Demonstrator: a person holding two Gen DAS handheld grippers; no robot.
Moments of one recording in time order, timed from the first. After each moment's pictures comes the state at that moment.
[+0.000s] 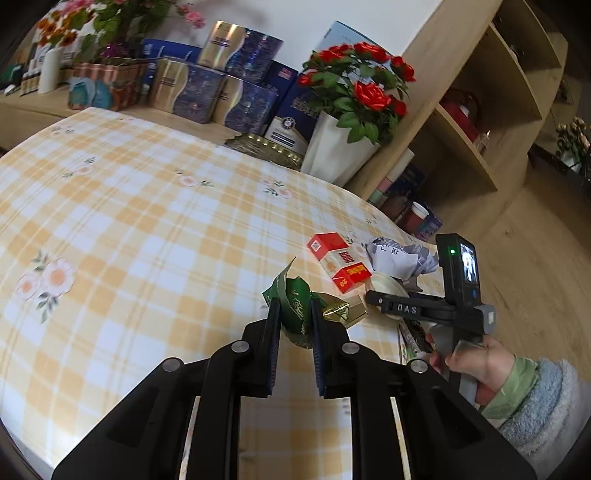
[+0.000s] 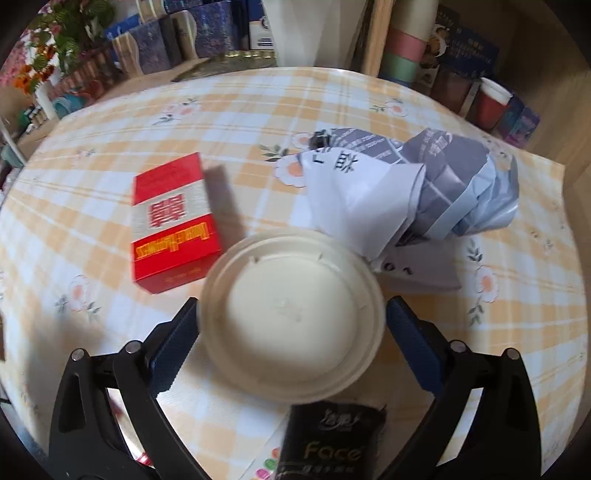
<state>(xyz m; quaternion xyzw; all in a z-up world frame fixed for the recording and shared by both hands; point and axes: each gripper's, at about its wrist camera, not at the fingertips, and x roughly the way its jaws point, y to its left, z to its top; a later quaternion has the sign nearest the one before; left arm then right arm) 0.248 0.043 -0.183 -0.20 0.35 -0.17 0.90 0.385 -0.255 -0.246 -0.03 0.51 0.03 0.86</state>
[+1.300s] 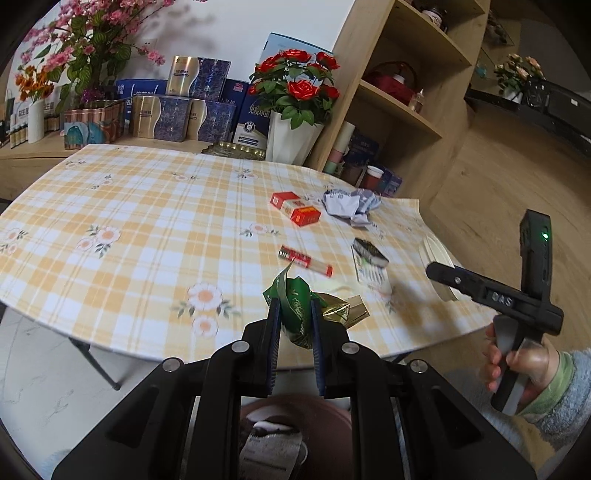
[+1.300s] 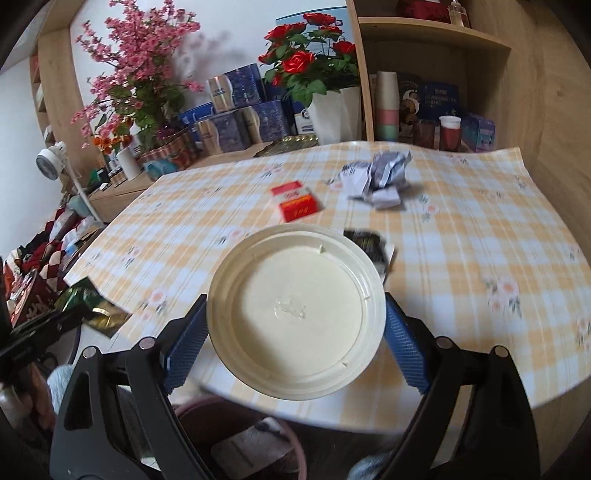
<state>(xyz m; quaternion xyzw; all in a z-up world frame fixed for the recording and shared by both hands) 0.077 0.038 -0.156 -0.09 0.33 -0.21 0.92 0.123 -0.271 -0.158 0.07 0.36 0.12 0.92</state>
